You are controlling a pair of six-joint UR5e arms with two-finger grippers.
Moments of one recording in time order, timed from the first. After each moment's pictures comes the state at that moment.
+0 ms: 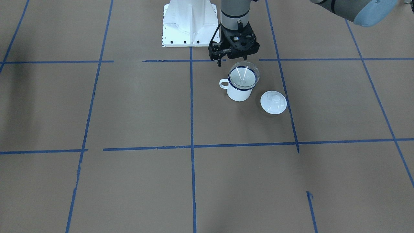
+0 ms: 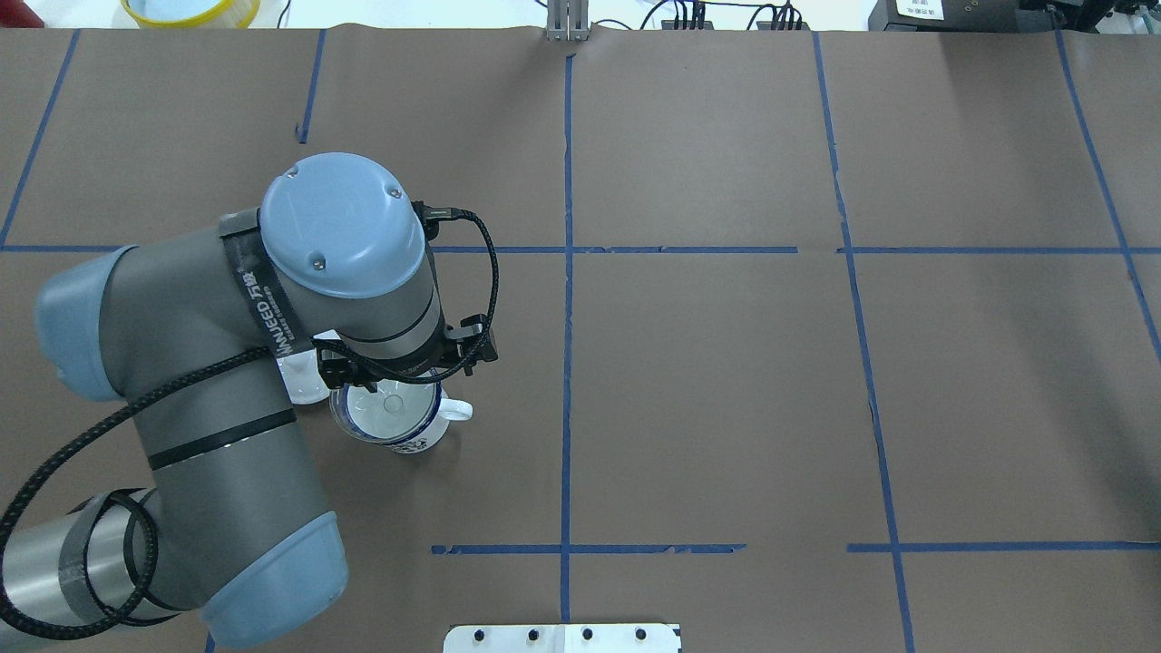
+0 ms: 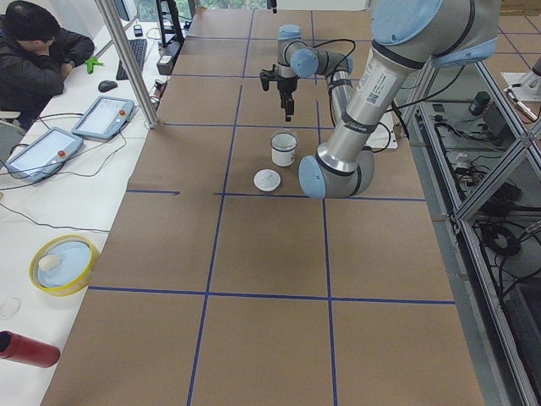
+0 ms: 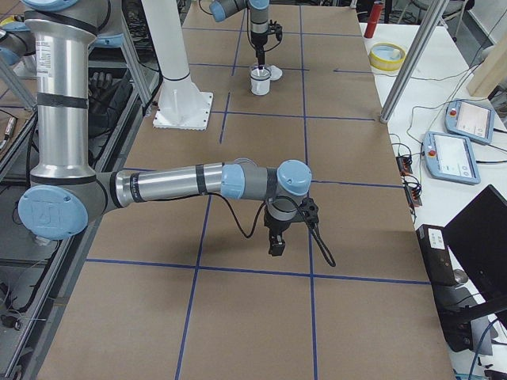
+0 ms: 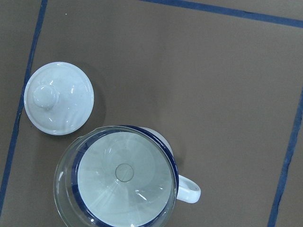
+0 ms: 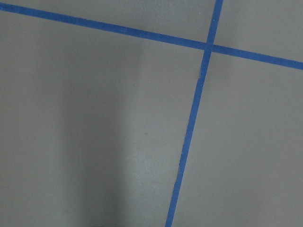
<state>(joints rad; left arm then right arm) -0.53 -2.26 -2.03 -1.10 -1.87 -1.36 1.45 -1.63 1.79 -1.79 2.31 -0.13</state>
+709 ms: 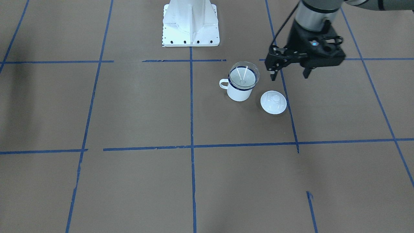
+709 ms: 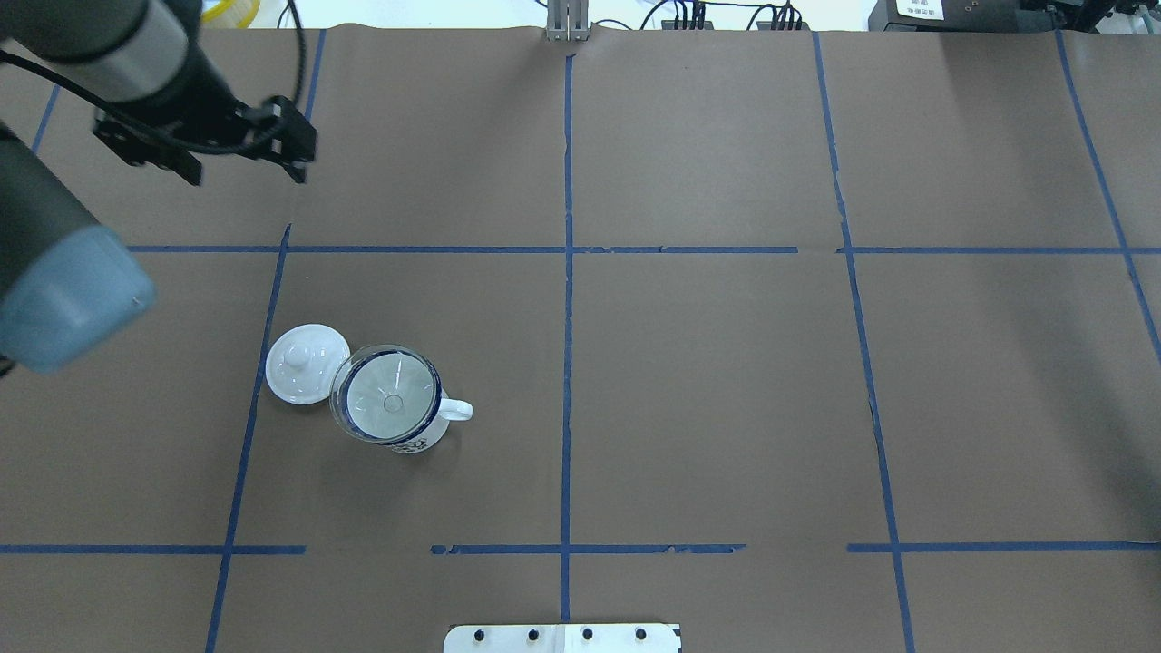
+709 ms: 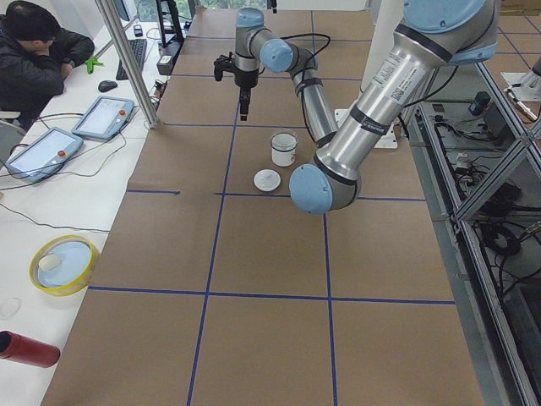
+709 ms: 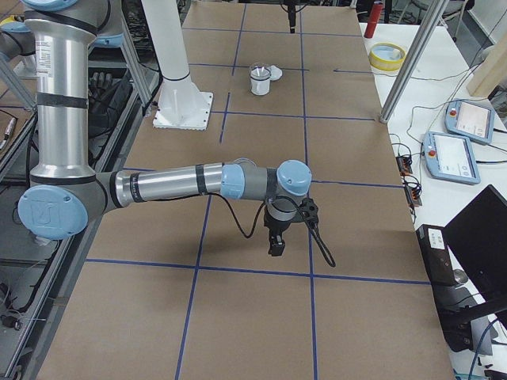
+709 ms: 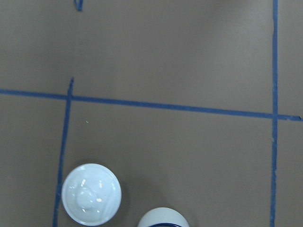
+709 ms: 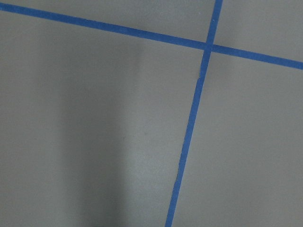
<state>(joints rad) -1.00 -2.15 -2.05 -1.12 -2.09 -0.82 1.45 -1.63 1.79 -1.79 2.31 -0.13</state>
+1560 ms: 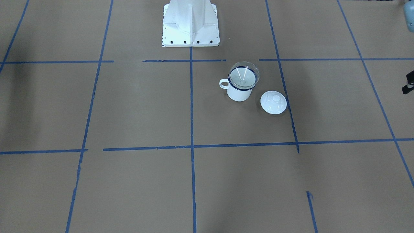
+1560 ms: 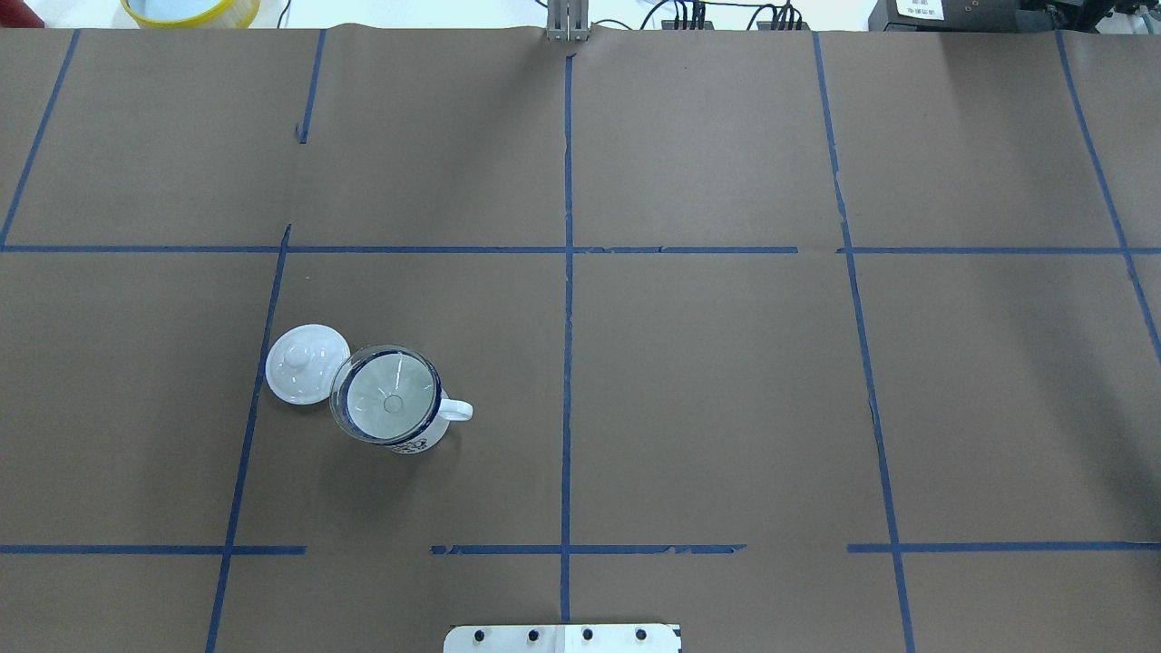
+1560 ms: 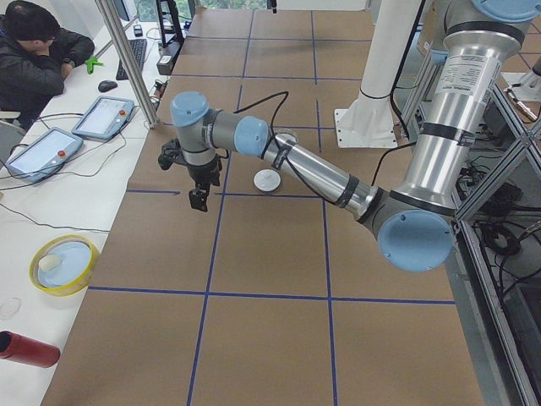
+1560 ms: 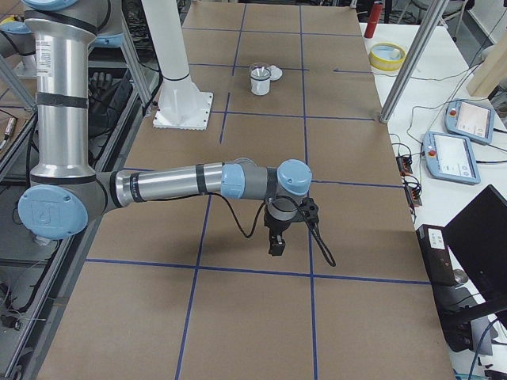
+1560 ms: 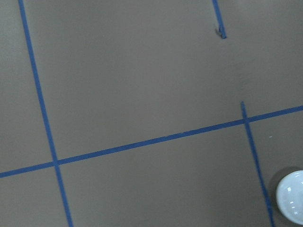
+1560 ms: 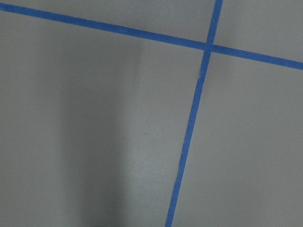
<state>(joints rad) -1.46 -1.80 -1.75 -1.32 -2.35 0.05 1.45 -1.63 1.79 -1.79 2.31 -0.13</state>
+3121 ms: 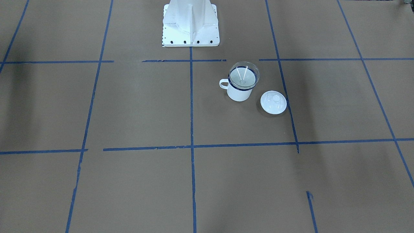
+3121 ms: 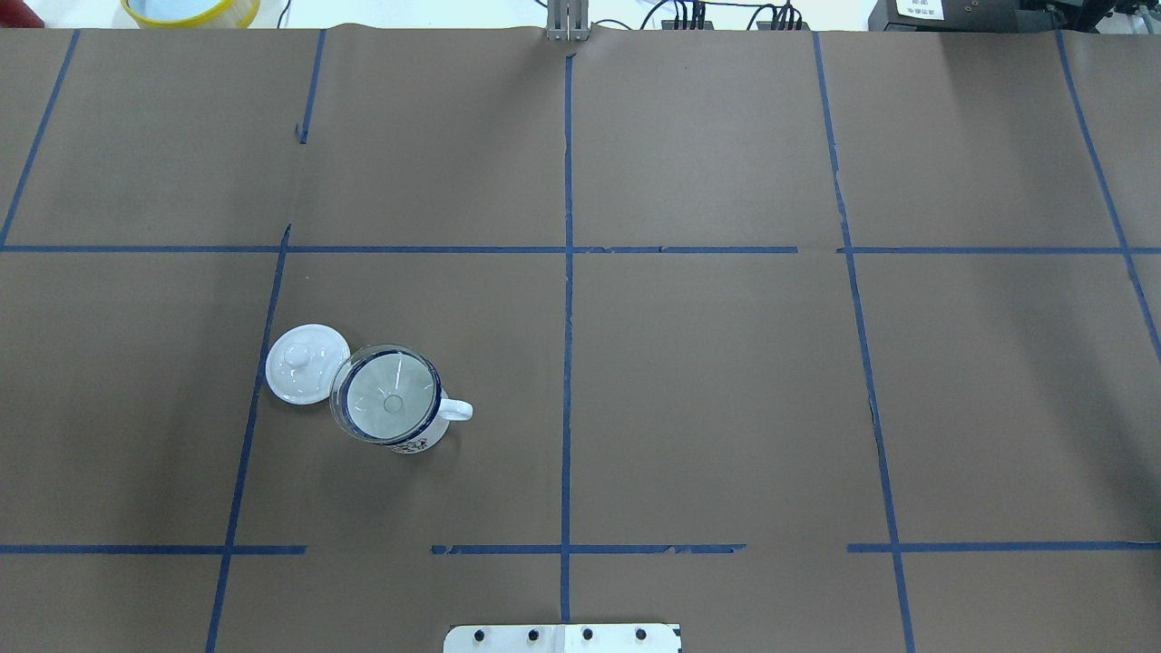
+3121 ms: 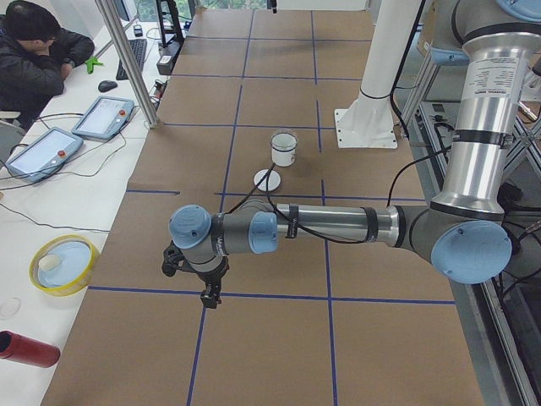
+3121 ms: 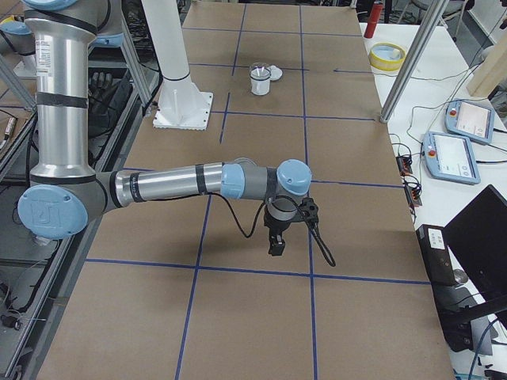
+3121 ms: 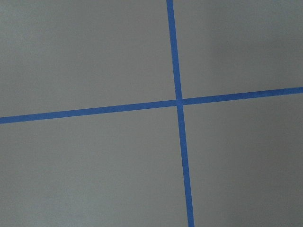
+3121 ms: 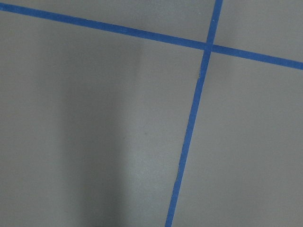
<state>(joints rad) -1.59 -1.68 -1.50 -1.47 -2.37 0.17 1.45 -1.63 1.79 -1.79 2.31 -0.13</state>
